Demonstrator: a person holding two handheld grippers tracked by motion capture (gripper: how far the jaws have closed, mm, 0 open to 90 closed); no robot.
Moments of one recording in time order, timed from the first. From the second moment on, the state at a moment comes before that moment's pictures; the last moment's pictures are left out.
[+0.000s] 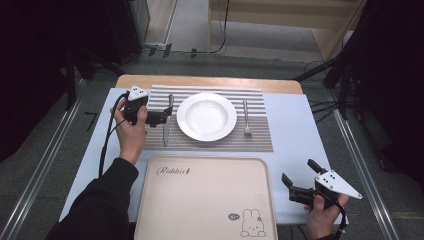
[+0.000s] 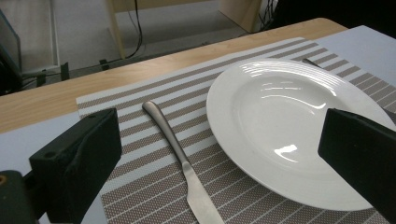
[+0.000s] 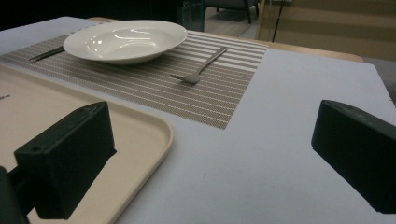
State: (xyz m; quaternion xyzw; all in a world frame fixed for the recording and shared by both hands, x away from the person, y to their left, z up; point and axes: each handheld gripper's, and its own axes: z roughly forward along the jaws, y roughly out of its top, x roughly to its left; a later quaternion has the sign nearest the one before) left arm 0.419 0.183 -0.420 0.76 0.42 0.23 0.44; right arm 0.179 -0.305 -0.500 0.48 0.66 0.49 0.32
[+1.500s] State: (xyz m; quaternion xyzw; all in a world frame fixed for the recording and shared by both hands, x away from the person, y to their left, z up) left arm 0.510 0.163 -0.448 0.78 0.52 0.18 0.29; right arm 0.180 -0.308 -0.502 0.48 0.66 0.48 0.31
